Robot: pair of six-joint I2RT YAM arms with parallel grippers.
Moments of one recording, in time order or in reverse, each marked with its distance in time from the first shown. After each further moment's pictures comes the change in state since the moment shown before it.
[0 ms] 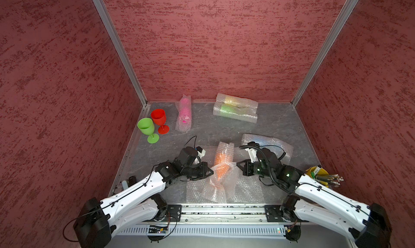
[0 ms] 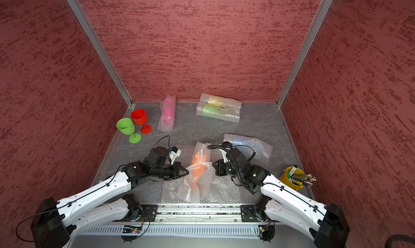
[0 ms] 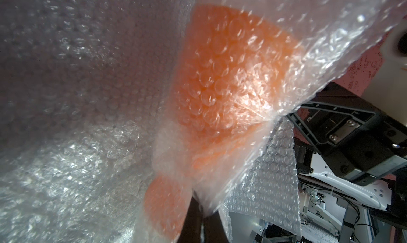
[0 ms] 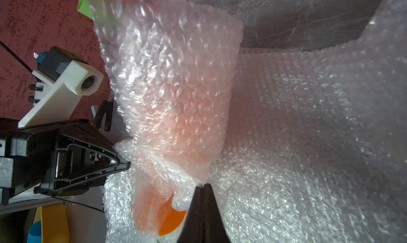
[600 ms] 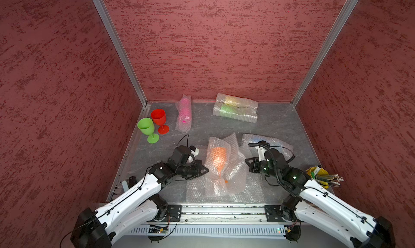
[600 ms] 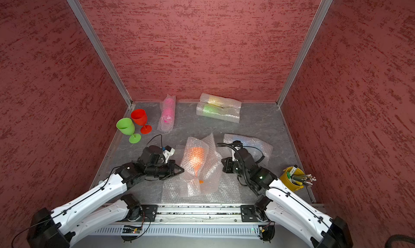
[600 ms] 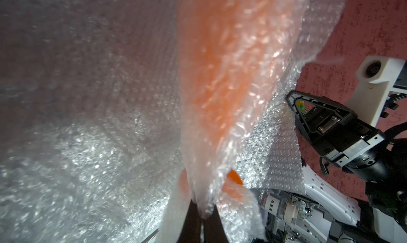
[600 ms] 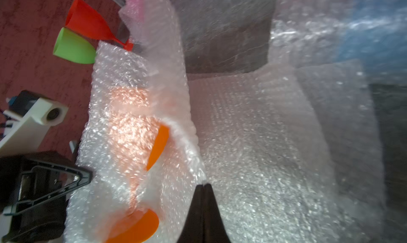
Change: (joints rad) left arm 0.094 -0.069 -0.016 -0.088 0.027 -0.012; right arm -0.113 -0.109 -0.060 -0.061 0.103 0.011
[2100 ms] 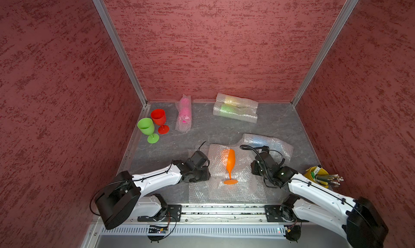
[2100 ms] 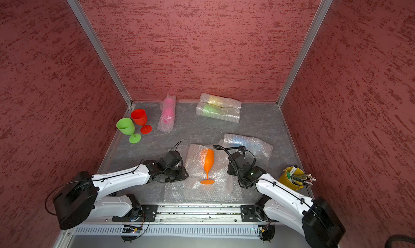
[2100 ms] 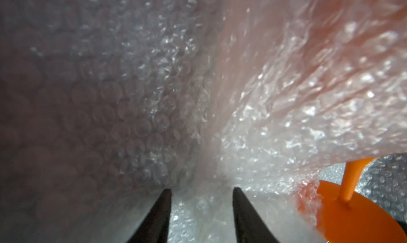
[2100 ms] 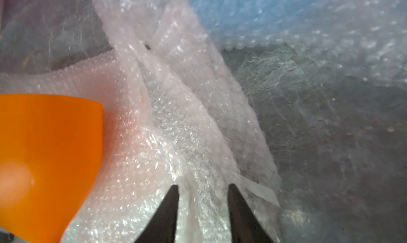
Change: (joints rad) left arm -0.155 0.362 0.003 0.093 -0.332 0.047; right arm -0.004 0.195 -0.055 -0.018 0.280 0.045
